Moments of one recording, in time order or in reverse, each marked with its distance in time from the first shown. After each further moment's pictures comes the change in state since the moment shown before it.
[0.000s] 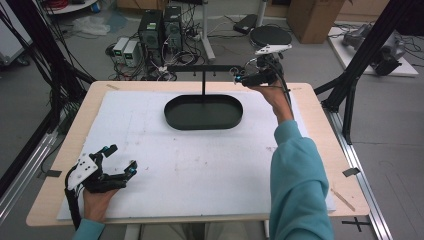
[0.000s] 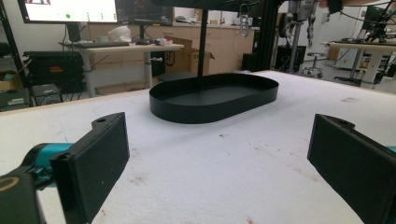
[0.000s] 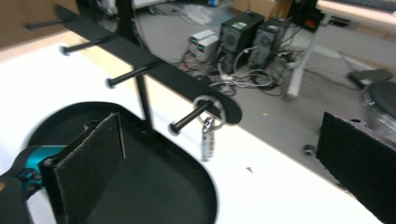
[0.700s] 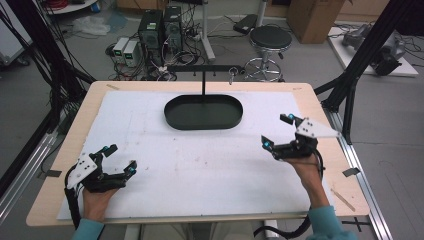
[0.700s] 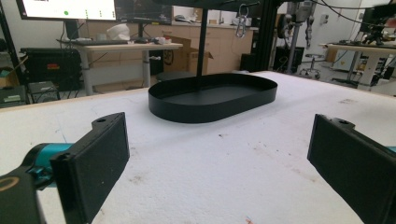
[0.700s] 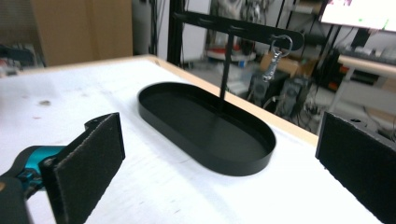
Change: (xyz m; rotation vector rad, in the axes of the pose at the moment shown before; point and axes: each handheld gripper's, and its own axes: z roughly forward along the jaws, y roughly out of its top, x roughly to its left) left arm 0.002 0.000 0.000 0.005 -0.004 -0.018; right arm 0.070 -0.168 -0.129 -0.343 0.095 -0.067
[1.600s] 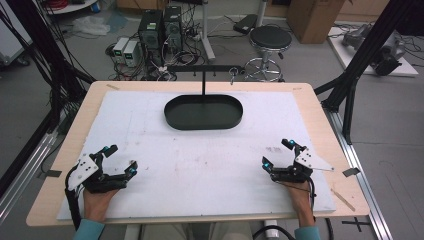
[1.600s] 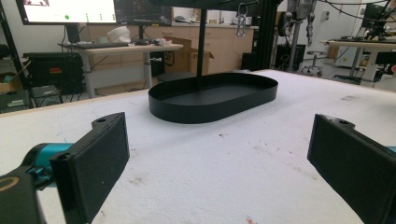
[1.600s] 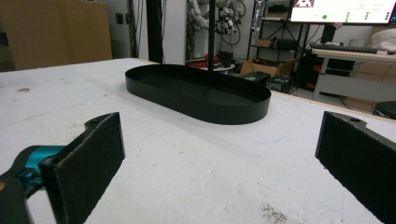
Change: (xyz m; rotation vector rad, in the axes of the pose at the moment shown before) left arm -0.003 0.000 0.000 -0.002 0.002 0.028; right arm 0.015 -0.087 -0.009 -0.062 -0.106 0.085
